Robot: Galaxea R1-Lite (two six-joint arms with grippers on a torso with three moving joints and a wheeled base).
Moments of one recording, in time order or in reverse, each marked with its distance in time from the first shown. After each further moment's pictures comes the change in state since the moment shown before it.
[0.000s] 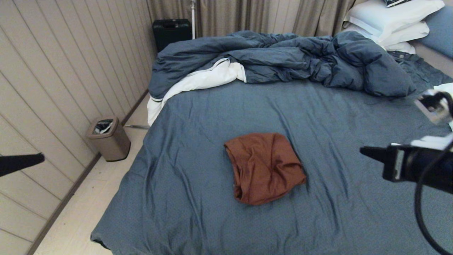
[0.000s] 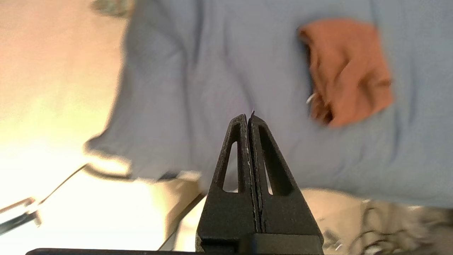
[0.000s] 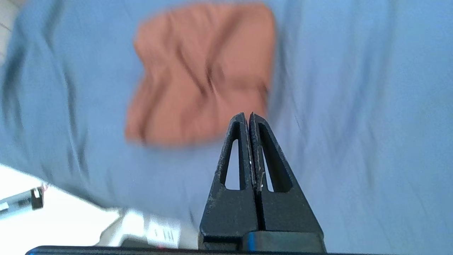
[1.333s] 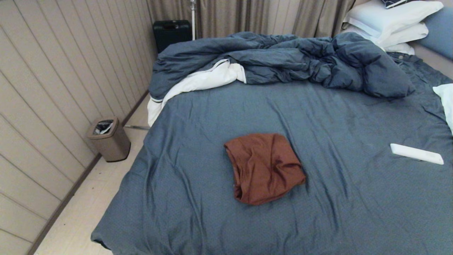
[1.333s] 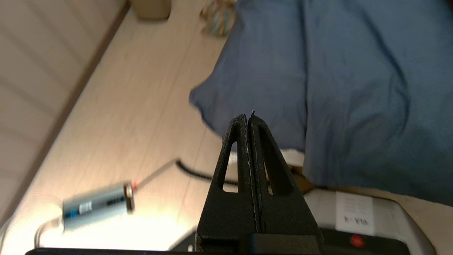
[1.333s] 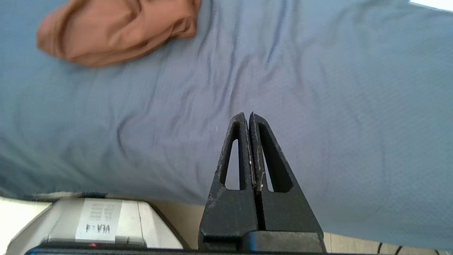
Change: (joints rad) left arm 0.101 -0.951 0.740 0.048 0.229 0.191; right arm -0.383 -0.861 0.742 -0.056 0.187 -0.184
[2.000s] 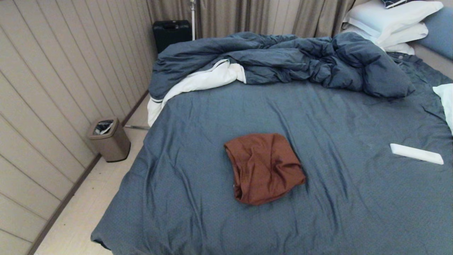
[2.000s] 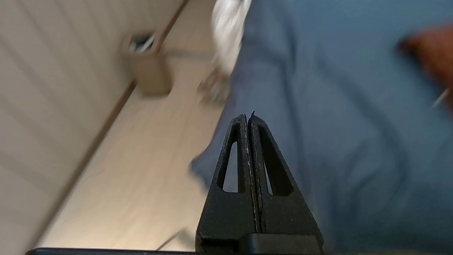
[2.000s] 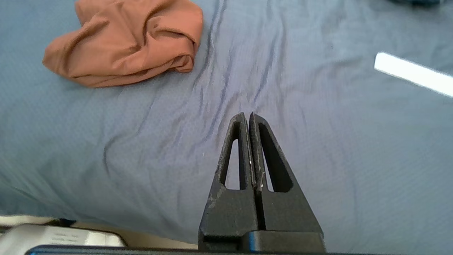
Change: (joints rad) left arm -0.001 -0.007 0.170 -0.453 -0.021 0.067; right arm 0.094 -0.253 0.017 0.044 -0.088 -0.088
